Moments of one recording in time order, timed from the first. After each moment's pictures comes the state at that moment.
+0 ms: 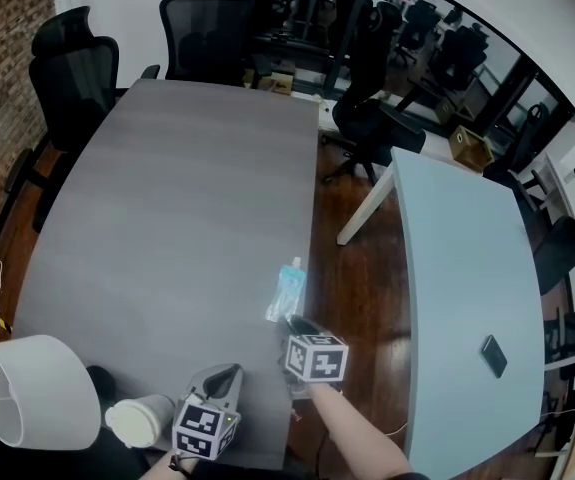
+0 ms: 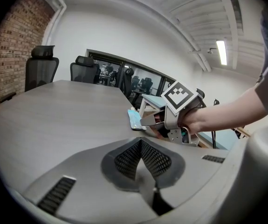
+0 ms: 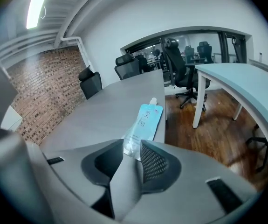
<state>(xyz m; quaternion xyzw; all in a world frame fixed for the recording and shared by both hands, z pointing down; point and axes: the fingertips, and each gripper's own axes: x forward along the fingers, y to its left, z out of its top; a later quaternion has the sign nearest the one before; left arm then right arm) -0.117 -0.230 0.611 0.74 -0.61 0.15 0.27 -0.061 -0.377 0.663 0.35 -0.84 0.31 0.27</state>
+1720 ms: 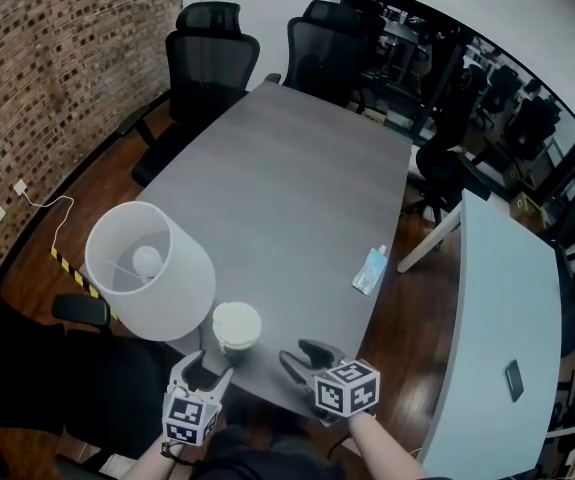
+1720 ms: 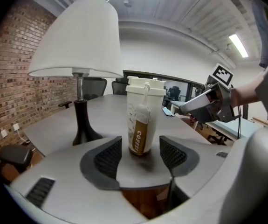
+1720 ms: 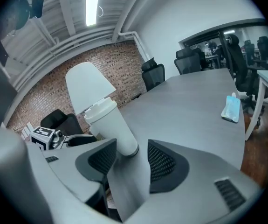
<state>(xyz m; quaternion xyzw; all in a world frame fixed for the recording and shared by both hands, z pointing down) -0.215 0.030 0.600 0.60 -0.76 0.14 0.21 -0.122 -0.099 0.576 0.04 -0.93 0.24 0.26</state>
